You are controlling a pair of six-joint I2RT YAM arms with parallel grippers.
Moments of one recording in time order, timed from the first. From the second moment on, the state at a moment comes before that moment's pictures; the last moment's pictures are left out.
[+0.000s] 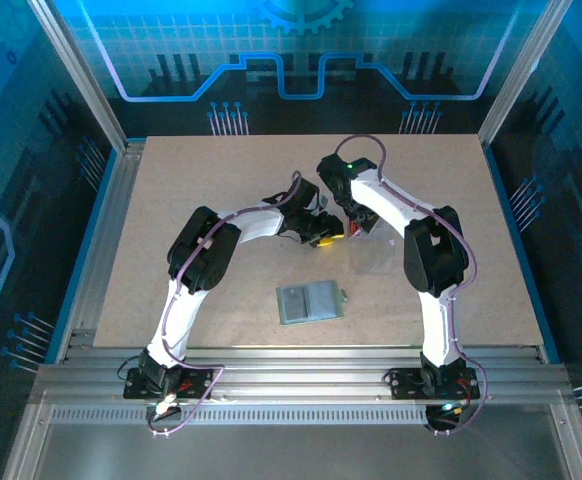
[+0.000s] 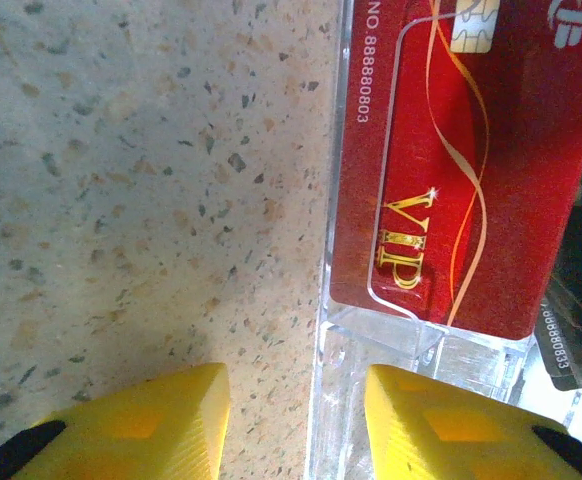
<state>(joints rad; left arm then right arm) -0.57 2.27 1.59 -0.23 0.58 -0.90 0.47 2.08 1.76 -1.17 0.67 0.20</state>
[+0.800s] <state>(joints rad) -0.57 2.27 1.59 -0.22 0.58 -0.90 0.46 2.13 1.79 -1.18 0.59 0.20</state>
